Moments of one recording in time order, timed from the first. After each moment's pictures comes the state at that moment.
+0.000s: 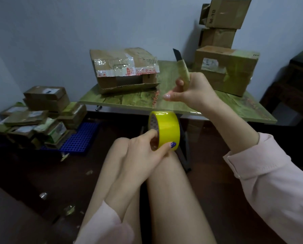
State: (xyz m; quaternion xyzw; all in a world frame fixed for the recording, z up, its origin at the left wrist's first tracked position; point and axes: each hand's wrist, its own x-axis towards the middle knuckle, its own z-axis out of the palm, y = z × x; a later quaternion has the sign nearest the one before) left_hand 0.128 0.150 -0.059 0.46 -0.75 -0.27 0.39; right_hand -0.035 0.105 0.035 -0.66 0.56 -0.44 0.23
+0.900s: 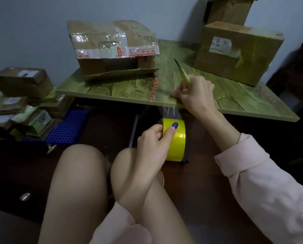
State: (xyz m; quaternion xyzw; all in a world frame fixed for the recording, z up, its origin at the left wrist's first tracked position) left_hand 0.082 0.094 -0.096 0.45 -0.62 -0.46 0.45; right_hand -0.060 0.032 -0.025 -0.59 0.73 -0.33 0.01
